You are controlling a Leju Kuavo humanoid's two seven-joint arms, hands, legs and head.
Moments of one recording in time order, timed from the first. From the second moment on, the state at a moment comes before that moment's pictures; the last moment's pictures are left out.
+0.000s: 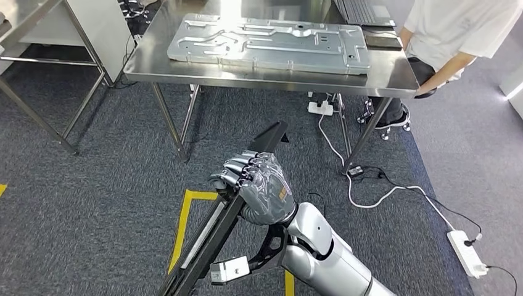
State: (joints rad) left arm -0.20 -0.22 0.54 -0.21 -0.80 -0.11 -0.37; right arm -0.46 0.06 0.77 -1.55 0.86 -0.62 -0.32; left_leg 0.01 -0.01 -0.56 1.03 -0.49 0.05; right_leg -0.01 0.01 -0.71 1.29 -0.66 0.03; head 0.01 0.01
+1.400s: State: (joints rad) left arm -0.22 -0.23 0.54 -0.21 -0.79 -0.09 -0.36; right arm -0.48 0.06 0.77 -1.54 0.87 -0.63 -0.31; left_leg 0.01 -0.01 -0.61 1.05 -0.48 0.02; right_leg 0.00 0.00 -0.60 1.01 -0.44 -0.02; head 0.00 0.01
